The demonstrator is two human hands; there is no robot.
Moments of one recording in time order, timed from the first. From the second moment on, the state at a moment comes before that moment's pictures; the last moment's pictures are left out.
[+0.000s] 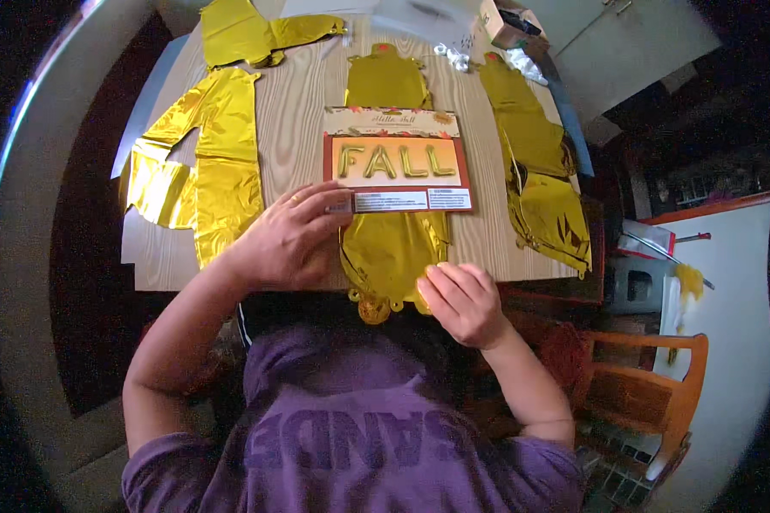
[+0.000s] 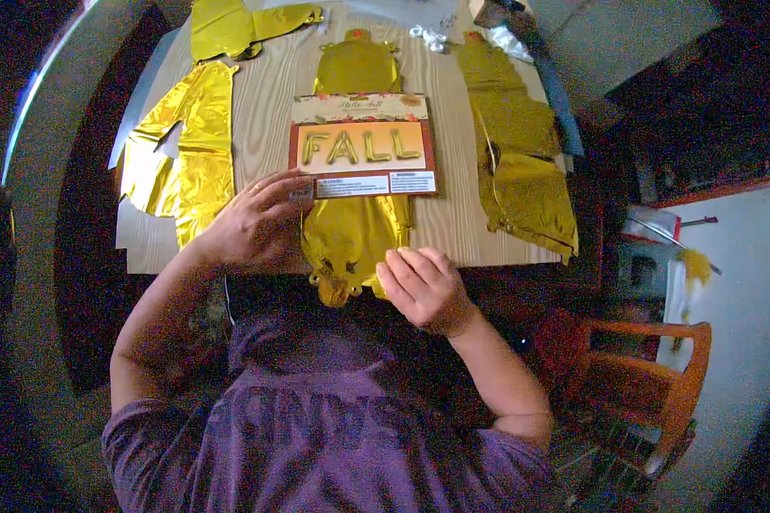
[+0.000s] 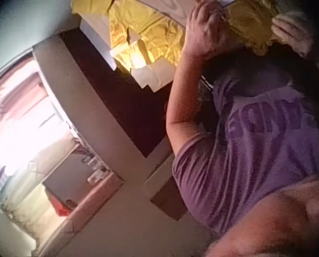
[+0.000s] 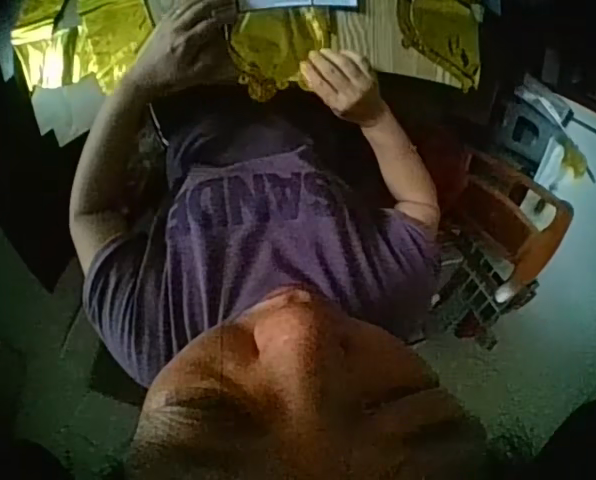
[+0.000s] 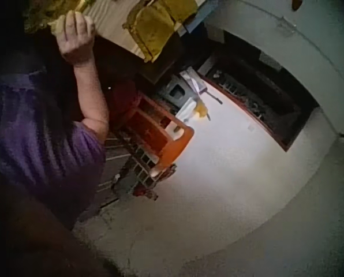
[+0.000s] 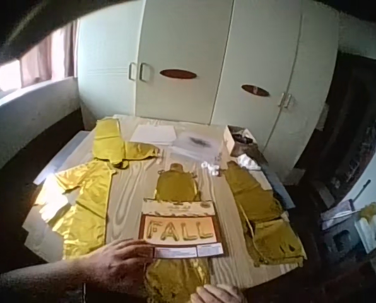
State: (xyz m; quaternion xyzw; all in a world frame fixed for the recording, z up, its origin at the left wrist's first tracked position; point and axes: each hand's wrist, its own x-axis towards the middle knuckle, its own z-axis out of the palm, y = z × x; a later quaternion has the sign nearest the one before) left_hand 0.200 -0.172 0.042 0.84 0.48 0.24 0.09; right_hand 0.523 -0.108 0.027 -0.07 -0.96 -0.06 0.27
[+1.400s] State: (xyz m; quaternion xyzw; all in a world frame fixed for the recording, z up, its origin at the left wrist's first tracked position) left_hand 0.252 -0.196 -0.001 0.73 0.57 0.36 -0.08; right_hand 0.521 -0.077 0.019 -0.22 -0.90 0.06 0.37
